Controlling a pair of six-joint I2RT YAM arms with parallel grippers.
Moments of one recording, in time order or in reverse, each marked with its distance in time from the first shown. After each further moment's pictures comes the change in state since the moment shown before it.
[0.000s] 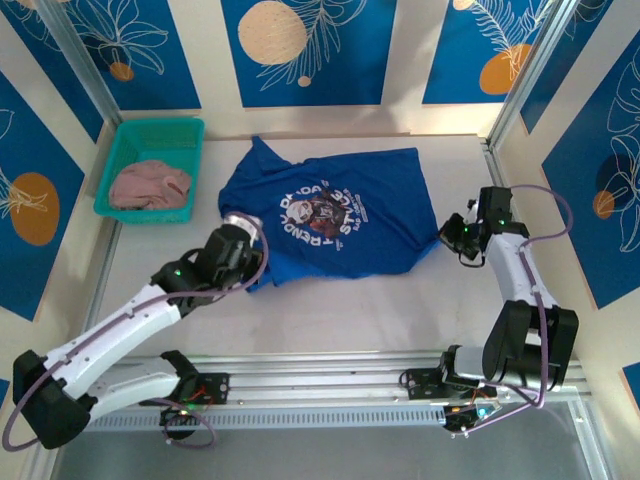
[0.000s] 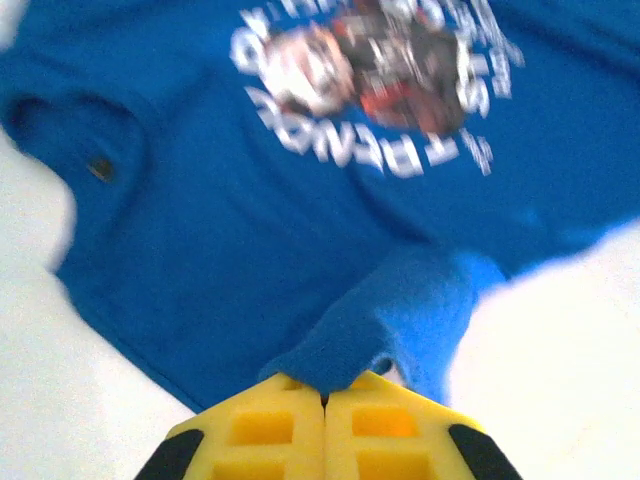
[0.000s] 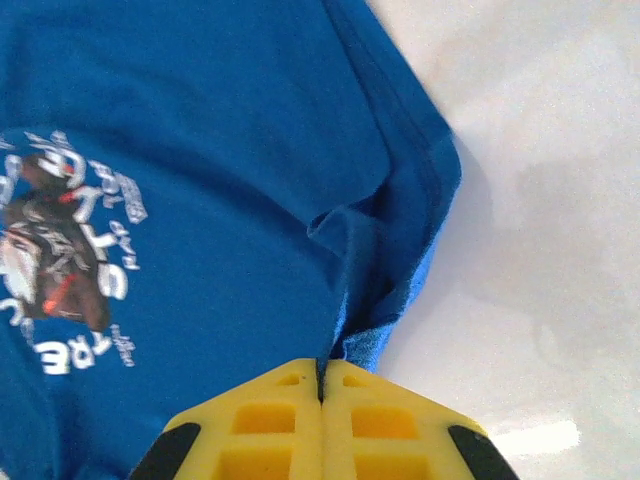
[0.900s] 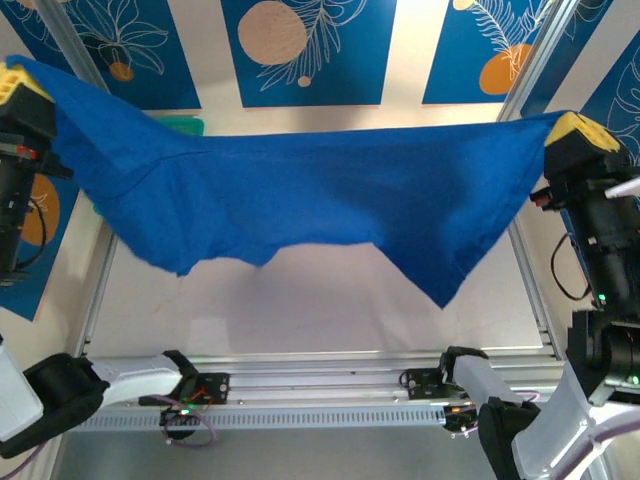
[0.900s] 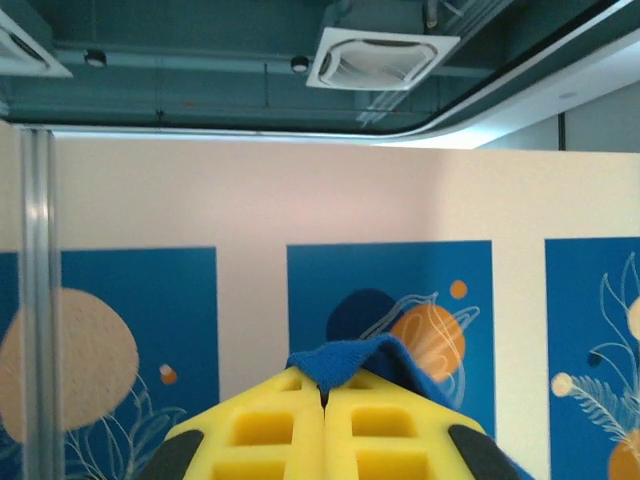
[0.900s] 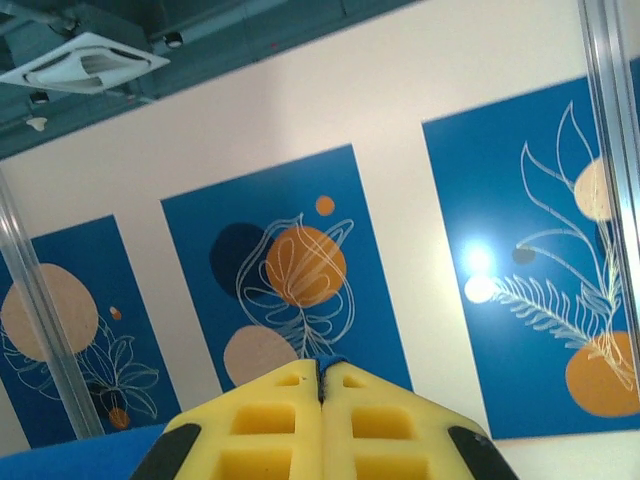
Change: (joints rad) left arm 0.003 0.180 1.528 -0.095 -0.192 0.621; right arm 0.038 -0.328 1.218 -0.194 0.054 -0.118
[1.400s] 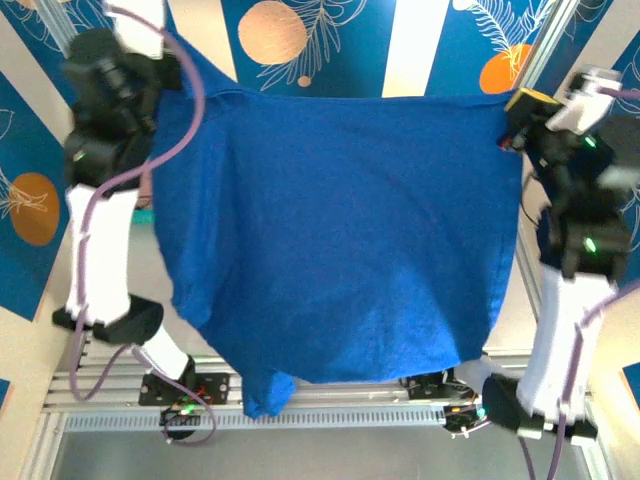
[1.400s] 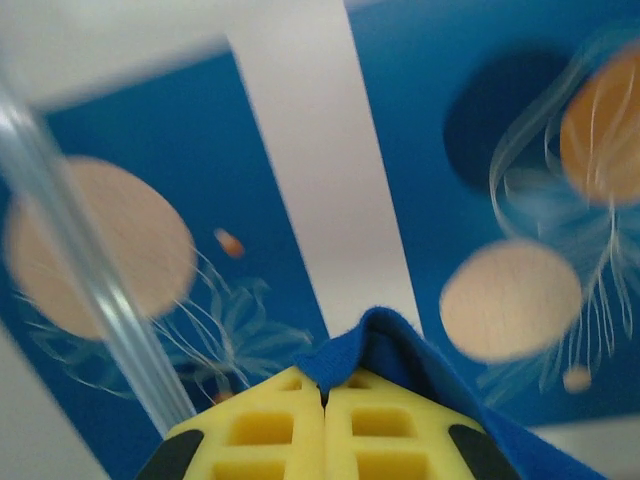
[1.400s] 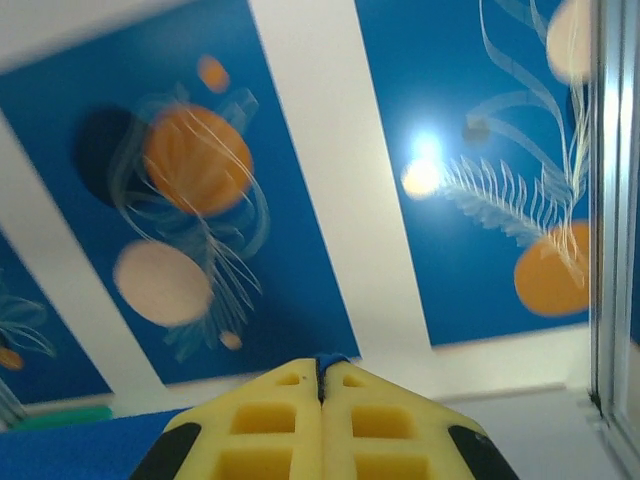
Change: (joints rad) left arm 0.428 0.523 0.033 -0.022 0.108 -0.008; right arm 0.019 0.209 -0.378 0.231 0.060 -0.083
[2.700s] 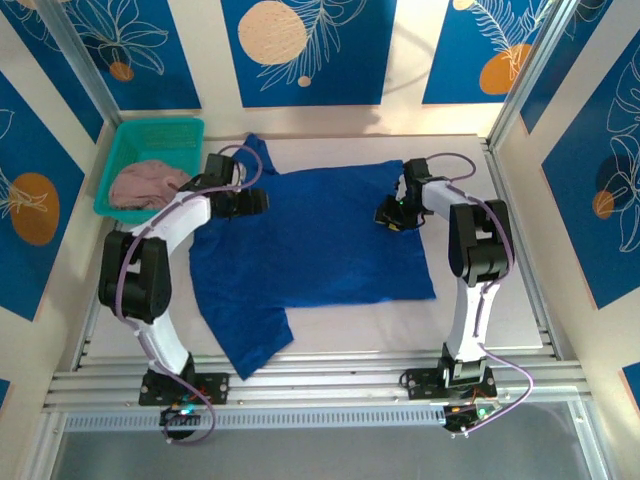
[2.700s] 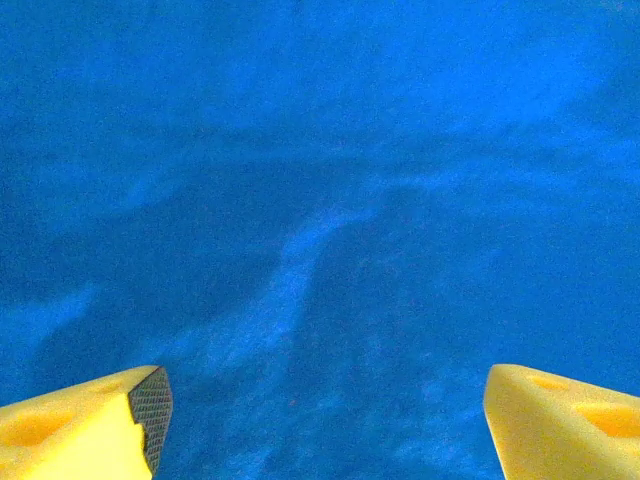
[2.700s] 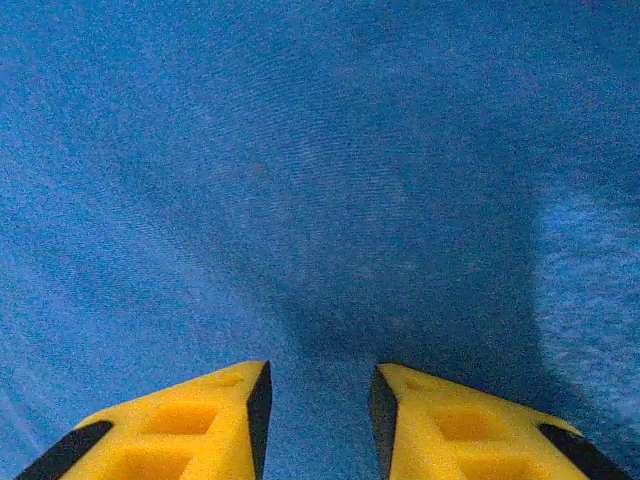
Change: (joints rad) left arm 0.072 0.099 -1.155 0.249 0.489 -0.623; right arm 0.242 0.881 -0.365 0.020 -0.140 0.148
